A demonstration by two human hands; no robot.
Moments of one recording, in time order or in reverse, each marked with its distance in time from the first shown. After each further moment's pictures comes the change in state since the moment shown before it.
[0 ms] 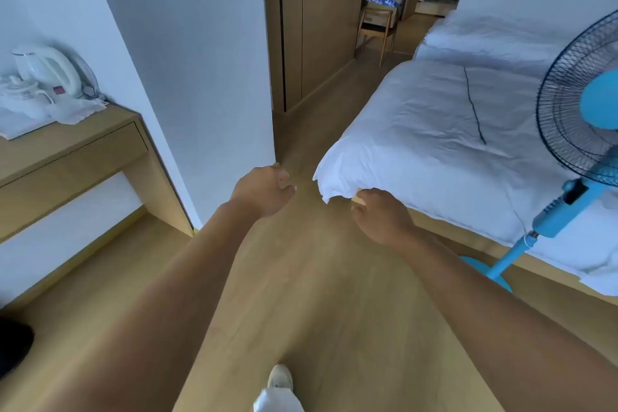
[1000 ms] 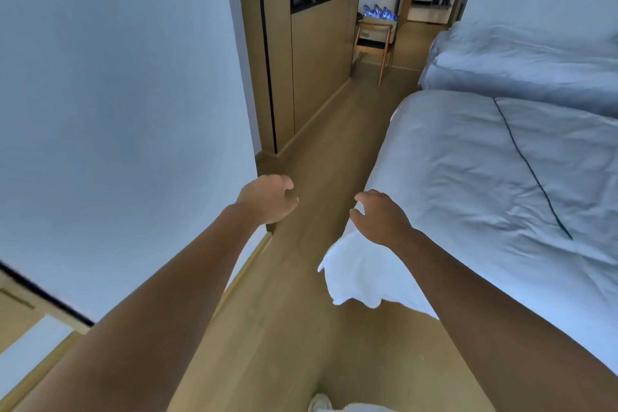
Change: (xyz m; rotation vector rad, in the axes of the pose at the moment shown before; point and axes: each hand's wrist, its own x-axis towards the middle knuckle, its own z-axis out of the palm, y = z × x) left_hand 0.577 -0.056 -0.026 0.096 -0.071 0.087; right_hand 0.573 0.031 -0.032 0.059 0.026 0.040
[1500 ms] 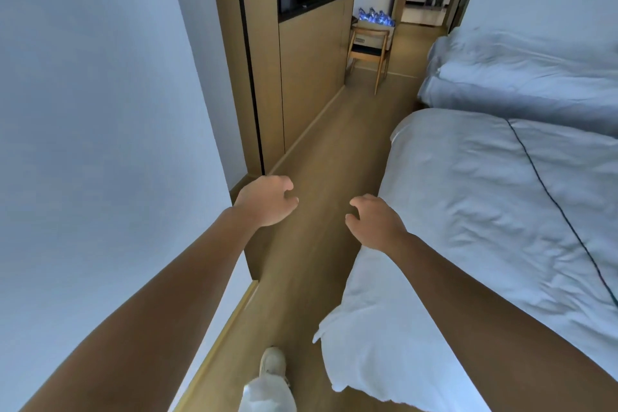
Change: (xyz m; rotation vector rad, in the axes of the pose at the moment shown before) left_hand 0.296 -0.029 -0.023 -0.024 -0.013 0.045; right_hand 0.288 0.031 -0.019 -0.058 -0.034 0.007
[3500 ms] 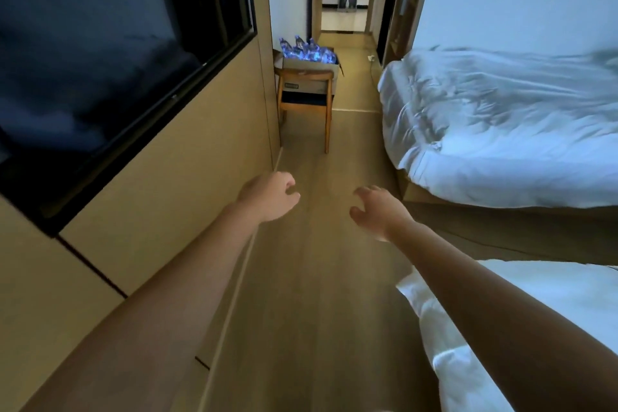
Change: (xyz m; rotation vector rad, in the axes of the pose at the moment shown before) left_hand 1.327 0.007 -0.037 -0.012 -0.106 0.256; right_hand 1.207 0.320 -0.187 -0.008 0.095 0.270
